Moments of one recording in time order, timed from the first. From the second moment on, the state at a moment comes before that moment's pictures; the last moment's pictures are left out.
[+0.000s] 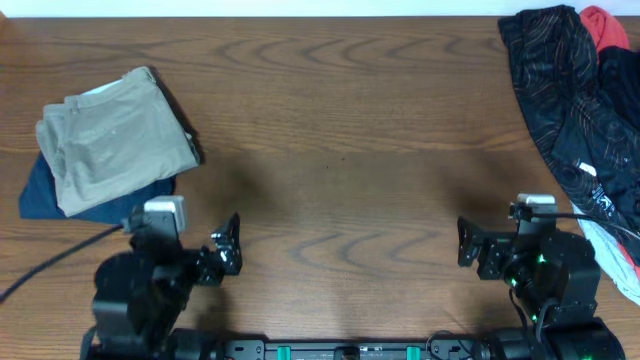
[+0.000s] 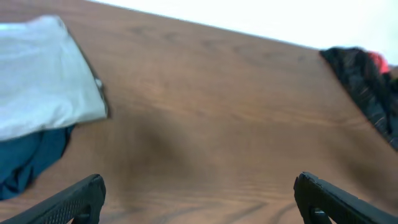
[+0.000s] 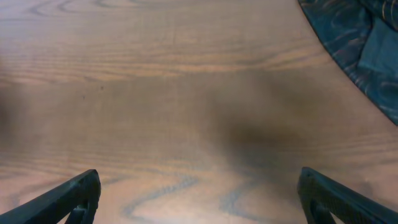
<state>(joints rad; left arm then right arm) -0.11 0.39 0.77 -0.84 0.14 -0.27 0.11 0.46 0.64 -0.85 -0.04 0.19</state>
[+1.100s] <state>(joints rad) -0.11 0.37 0.77 -0.84 0.14 -0.27 0.11 0.29 0.62 -1.03 0.00 0.18</state>
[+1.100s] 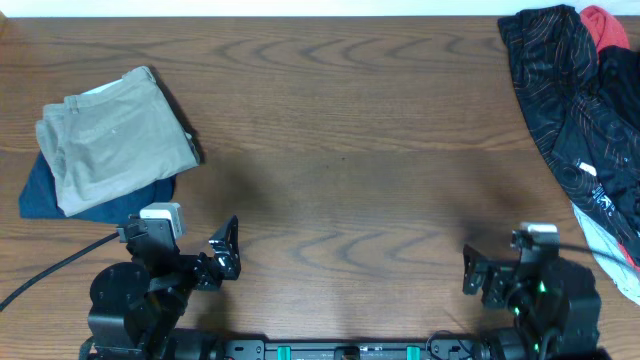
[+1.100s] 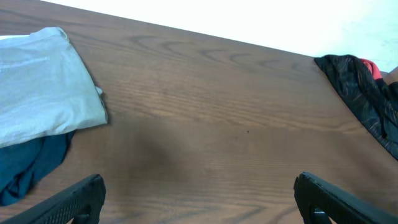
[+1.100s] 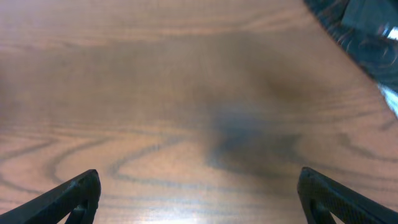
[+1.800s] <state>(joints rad) -0.11 0.37 0.77 -0.84 0.14 -0.27 0.11 0.01 0.06 -0.13 0.02 0.08</state>
